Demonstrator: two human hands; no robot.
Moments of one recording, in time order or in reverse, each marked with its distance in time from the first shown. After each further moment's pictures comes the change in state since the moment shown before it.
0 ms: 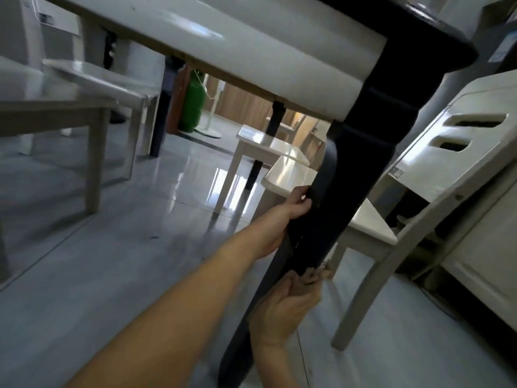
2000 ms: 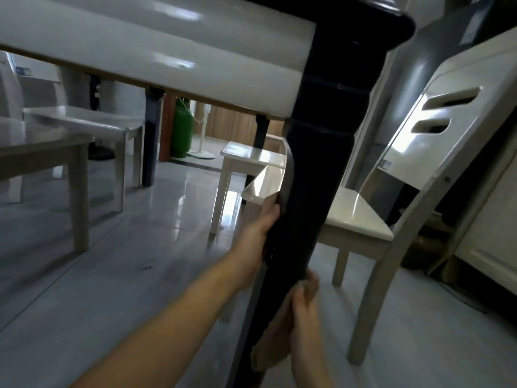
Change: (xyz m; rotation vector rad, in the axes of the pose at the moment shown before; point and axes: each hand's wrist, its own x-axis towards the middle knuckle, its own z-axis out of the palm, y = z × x) left_hand -0.008 -0.003 0.025 -0.015 0.136 0.089; right_hand 0.041 -0.069 -0.057 0.501 -0.488 0.296
